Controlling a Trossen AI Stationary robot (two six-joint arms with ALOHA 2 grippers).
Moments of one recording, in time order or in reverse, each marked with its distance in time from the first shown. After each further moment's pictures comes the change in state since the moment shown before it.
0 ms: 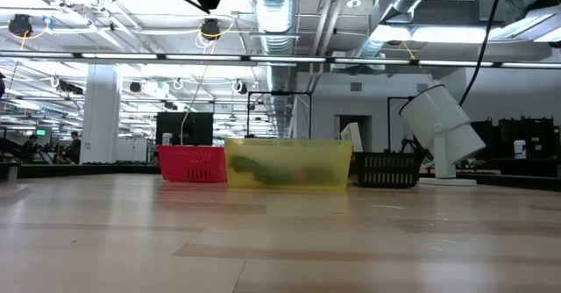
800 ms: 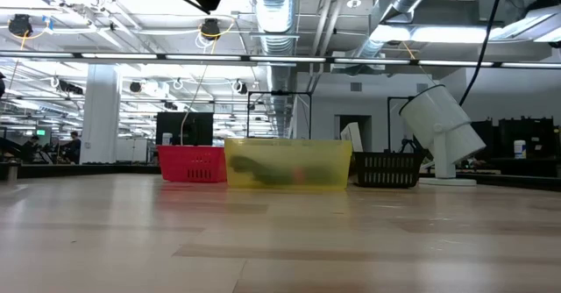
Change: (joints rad) left arm 0.000 0.000 0.000 -0.015 -0.038 0.025; right arm -0.001 0.000 0.000 0.041 0.006 -0.027
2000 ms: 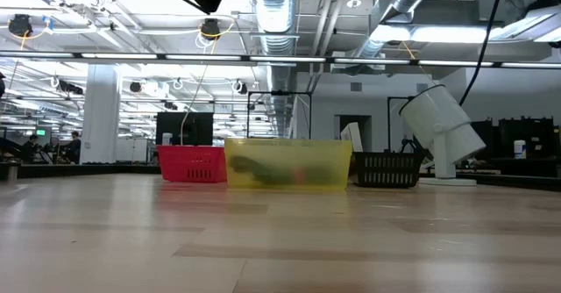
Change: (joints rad) left arm 0.000 0.000 0.000 -0.003 -0.031 0.011; right arm 0.001 0.000 0.000 0.003 0.007 0.019
